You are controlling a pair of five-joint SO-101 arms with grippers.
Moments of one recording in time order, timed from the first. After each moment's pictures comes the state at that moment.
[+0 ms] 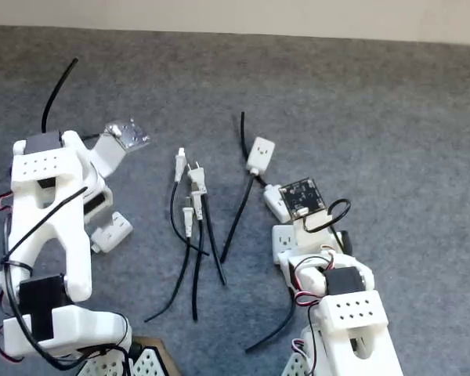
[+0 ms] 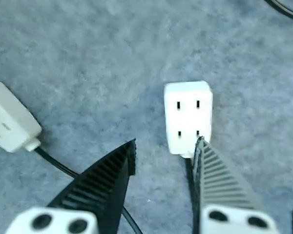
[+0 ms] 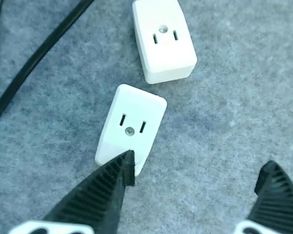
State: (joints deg) left arm -20.1 -4.2 20.1 79.1 -58.7; right arm -12.0 -63.3 79.6 50.9 13.5
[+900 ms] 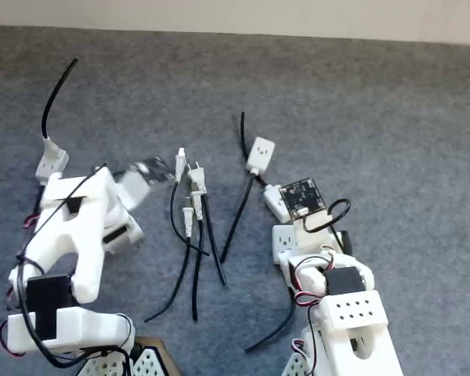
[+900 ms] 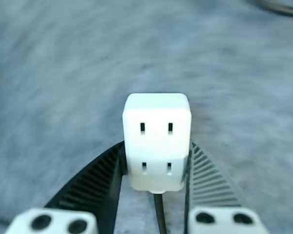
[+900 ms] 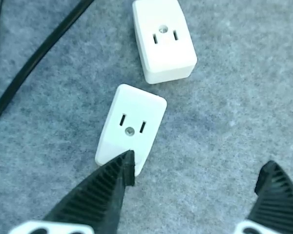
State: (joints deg) left arm -14.6 -3.7 39.8 63.1 -59.0; right arm -12.0 -63.3 79.6 50.9 13.5
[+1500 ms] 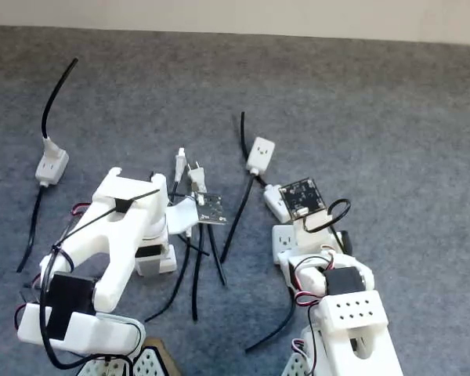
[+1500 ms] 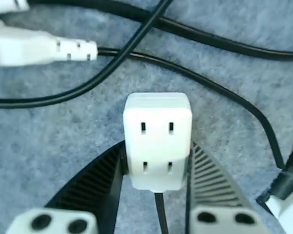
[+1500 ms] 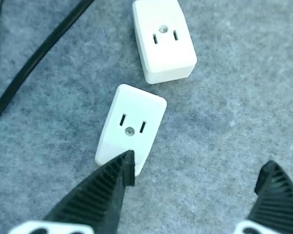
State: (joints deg) left arm 3.2 -3.7 39.9 74.7 -64.8; right arm -12.0 -63.3 79.6 50.9 13.5
